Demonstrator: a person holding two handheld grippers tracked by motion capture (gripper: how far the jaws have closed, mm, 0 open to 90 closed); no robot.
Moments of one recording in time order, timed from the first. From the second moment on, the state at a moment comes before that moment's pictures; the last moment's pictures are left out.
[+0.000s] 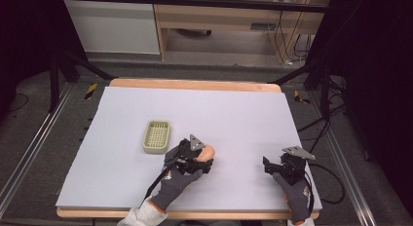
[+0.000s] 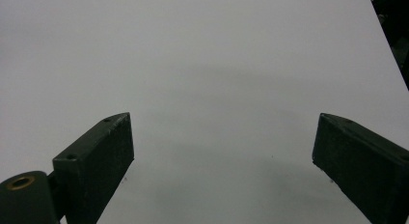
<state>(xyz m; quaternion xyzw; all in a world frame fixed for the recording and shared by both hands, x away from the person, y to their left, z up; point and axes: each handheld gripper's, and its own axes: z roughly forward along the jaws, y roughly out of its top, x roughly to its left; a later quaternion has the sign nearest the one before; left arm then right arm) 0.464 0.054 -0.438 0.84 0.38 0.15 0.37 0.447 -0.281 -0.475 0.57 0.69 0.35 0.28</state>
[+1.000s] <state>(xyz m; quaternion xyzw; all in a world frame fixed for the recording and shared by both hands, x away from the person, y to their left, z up) 0.461 0.137 -0.415 0.80 0.42 0.18 0.39 0.446 -0.280 -0.474 0.57 0.69 0.35 0.28</state>
